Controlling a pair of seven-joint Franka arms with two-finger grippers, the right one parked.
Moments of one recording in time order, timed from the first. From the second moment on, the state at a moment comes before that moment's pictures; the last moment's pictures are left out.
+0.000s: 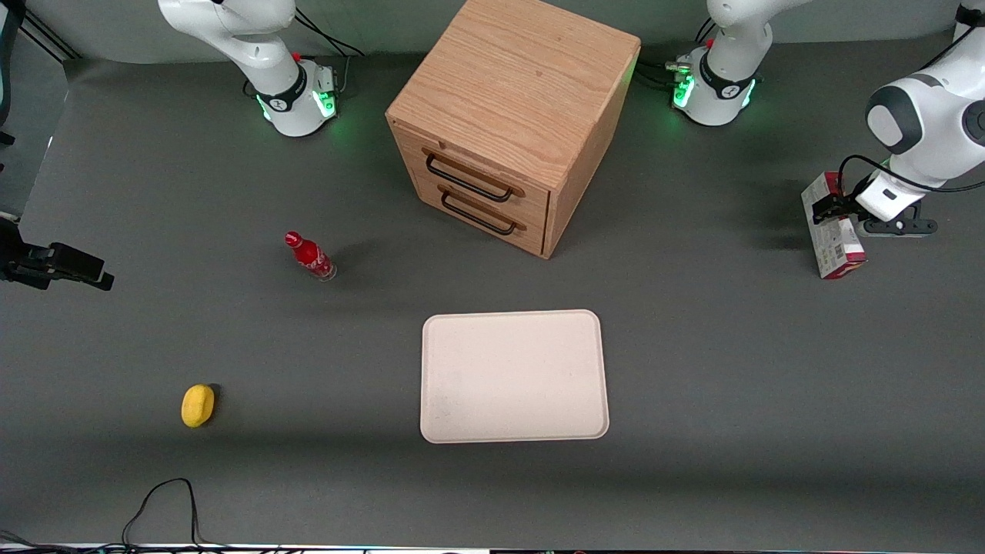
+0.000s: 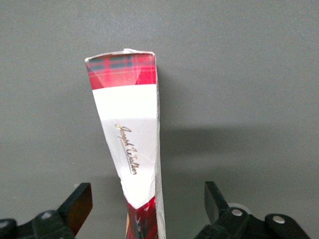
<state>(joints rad) 0.39 -0.01 0.06 -2.64 0.06 2.59 0.42</state>
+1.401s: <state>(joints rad) 0.39 -0.16 0.05 -2.26 0.06 2.02 0.34</state>
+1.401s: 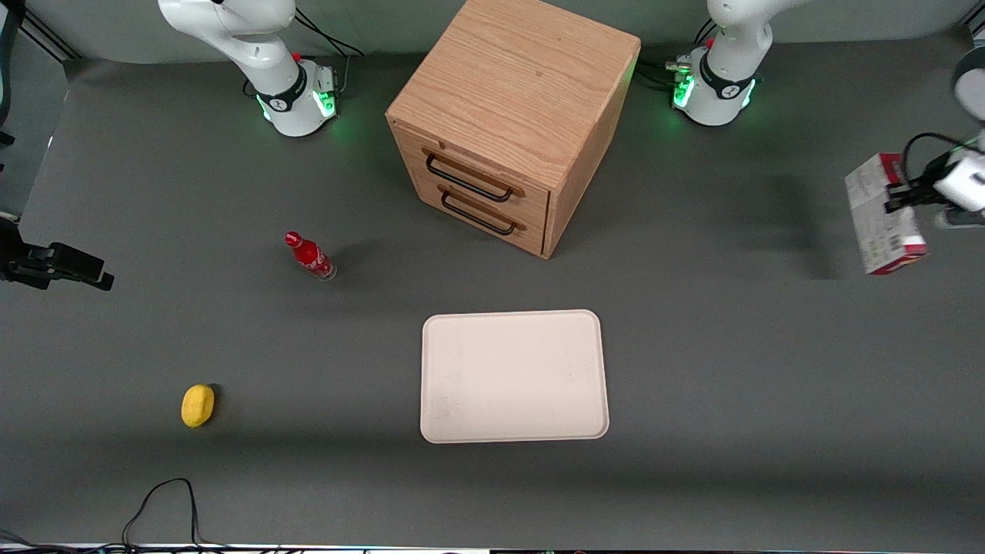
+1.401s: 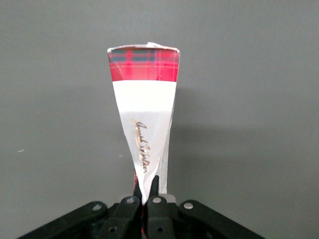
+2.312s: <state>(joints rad) 0.37 0.12 -0.11 -1.35 0.06 1.40 0.30</state>
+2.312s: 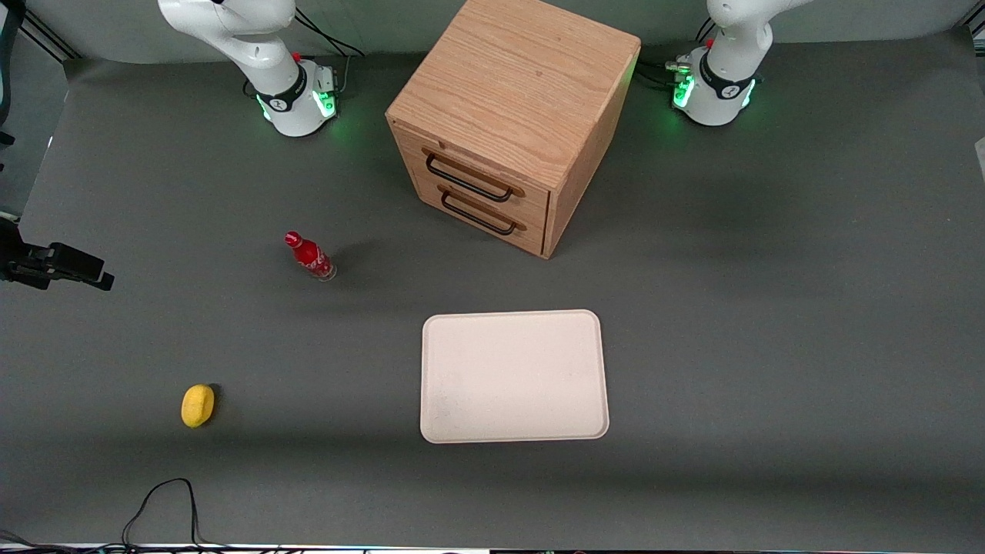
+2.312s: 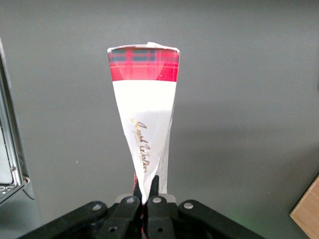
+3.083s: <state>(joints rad) -0.20 0.46 -0.14 -1.03 0.11 1.38 -0.27</state>
